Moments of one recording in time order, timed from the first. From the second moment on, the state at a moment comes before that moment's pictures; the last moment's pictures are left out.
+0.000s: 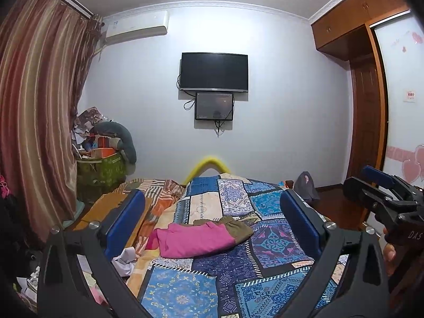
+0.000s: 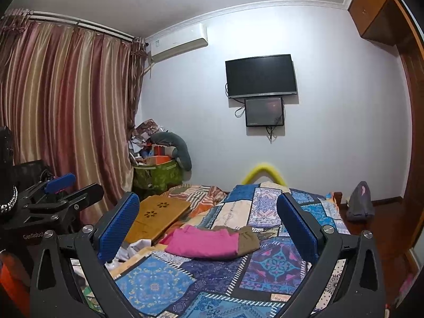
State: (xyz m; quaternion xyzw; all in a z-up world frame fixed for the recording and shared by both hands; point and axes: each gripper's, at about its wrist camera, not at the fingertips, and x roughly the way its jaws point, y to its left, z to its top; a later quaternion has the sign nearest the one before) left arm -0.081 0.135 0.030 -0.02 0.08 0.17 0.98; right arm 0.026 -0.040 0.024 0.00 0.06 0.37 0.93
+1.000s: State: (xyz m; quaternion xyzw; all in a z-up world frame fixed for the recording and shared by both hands) left arm -0.067 0.137 0.025 -0.02 0.09 0.16 0.98; right arm 0.028 -0.040 0.023 0.01 0.07 0.37 0.93
